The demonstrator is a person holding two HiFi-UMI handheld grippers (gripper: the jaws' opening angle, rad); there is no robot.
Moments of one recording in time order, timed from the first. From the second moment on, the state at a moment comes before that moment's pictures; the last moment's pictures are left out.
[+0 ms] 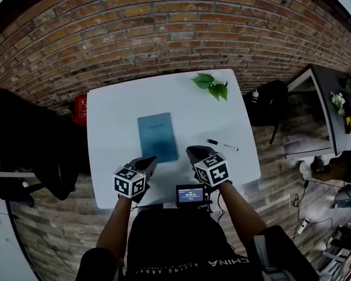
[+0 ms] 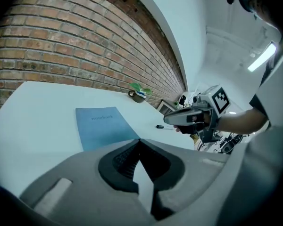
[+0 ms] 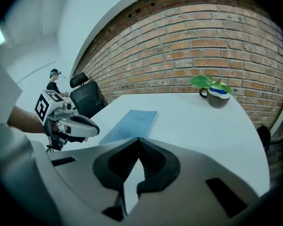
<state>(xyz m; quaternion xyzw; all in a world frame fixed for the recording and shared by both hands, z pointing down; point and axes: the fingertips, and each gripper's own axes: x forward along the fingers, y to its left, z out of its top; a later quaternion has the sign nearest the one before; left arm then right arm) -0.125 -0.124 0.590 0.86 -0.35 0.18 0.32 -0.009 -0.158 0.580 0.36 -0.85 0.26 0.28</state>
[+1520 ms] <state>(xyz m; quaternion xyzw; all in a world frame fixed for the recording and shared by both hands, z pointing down) -0.011 -0.124 0.629 0.87 -0.29 0.23 0.33 0.160 -0.173 0.669 0.27 -0.80 0.11 0.52</state>
